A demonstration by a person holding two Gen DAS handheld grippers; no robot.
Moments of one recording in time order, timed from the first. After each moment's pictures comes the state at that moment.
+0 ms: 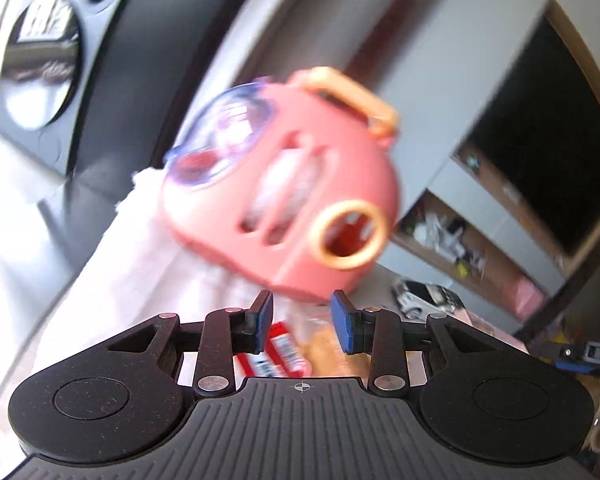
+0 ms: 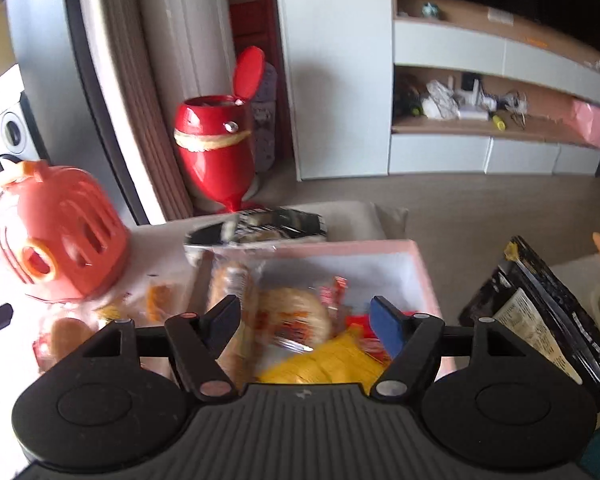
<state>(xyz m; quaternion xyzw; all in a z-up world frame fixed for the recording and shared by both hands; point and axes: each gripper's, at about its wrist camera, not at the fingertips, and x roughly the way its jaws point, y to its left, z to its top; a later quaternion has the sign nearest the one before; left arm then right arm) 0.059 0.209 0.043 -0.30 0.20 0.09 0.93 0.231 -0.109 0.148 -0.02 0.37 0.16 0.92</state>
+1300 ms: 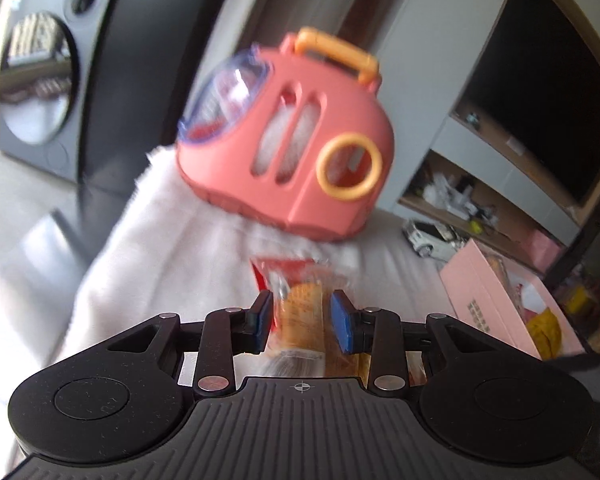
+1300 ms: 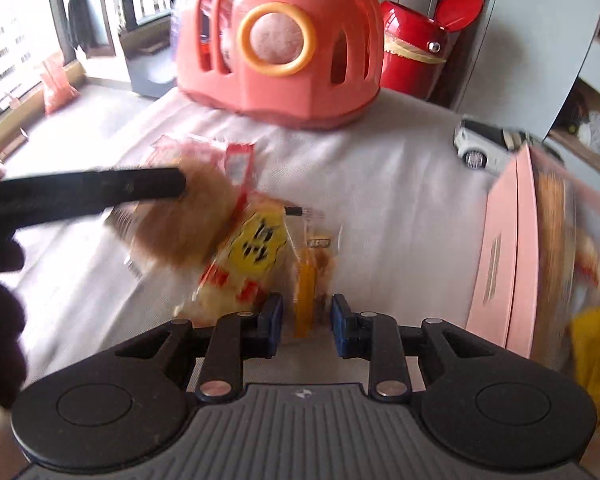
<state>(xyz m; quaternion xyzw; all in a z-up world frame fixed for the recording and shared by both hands) 0.018 0.189 0.038 -0.22 0.24 0.10 0.94 0.125 0.019 0.074 -0.16 0.44 0.34 0.81</state>
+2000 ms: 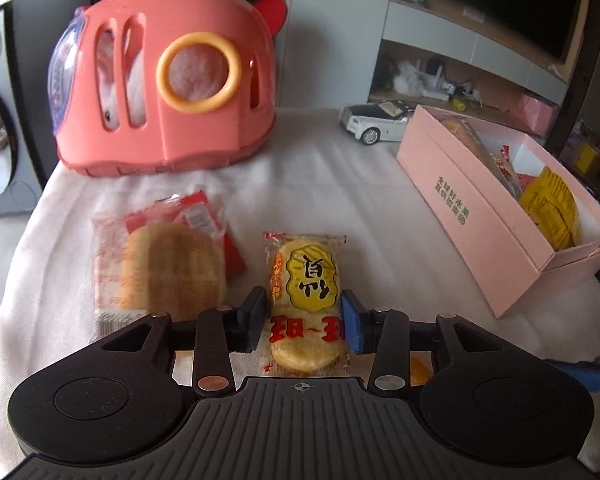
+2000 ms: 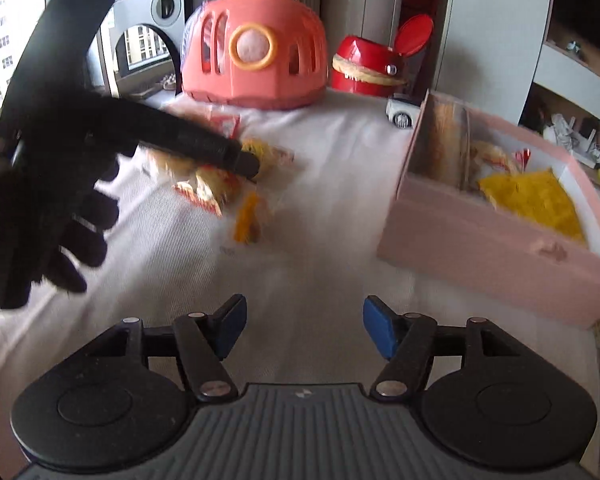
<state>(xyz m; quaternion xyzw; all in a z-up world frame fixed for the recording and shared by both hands) 0.078 0.110 0.015 -0.06 0.36 0.03 0.93 0.051 -0.080 0.060 -0.13 0.37 0.31 0.87</state>
